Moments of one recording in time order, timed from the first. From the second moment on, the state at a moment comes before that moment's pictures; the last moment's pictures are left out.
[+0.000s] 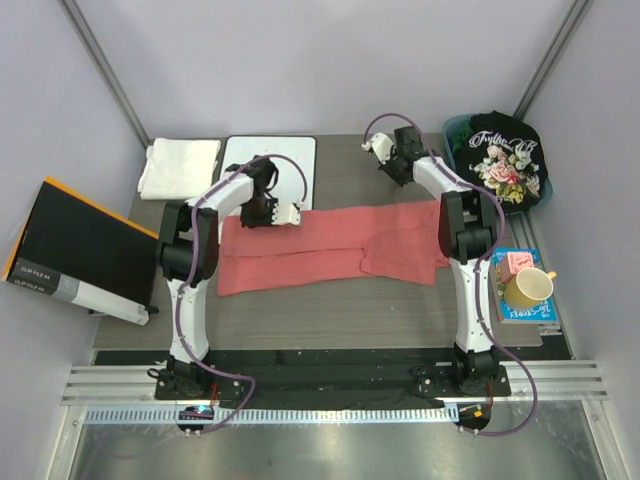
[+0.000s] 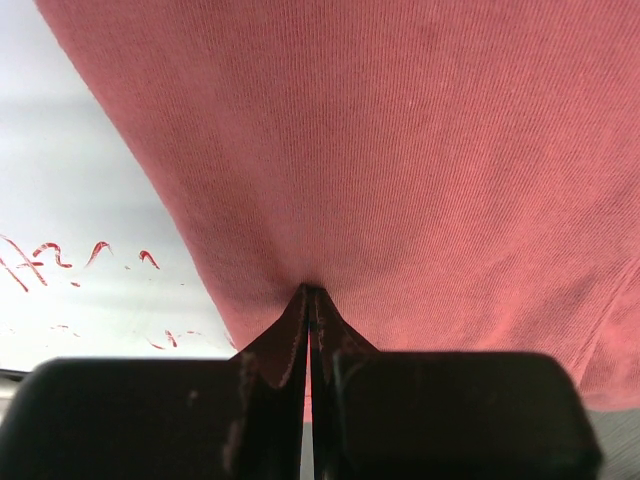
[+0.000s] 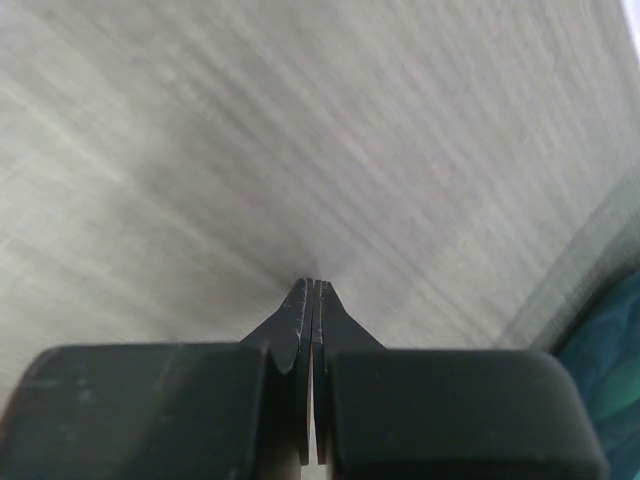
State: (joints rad) left arm -0.30 2.15 1.66 -0.92 0.02 1.35; right arm 0.19 2.41 1.99 -0.41 0.00 -0.74
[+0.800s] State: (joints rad) left arm -0.30 2.14 1.65 -0.91 0.02 1.34; right arm 0.15 2.14 1.64 -1.06 -0.30 -0.86
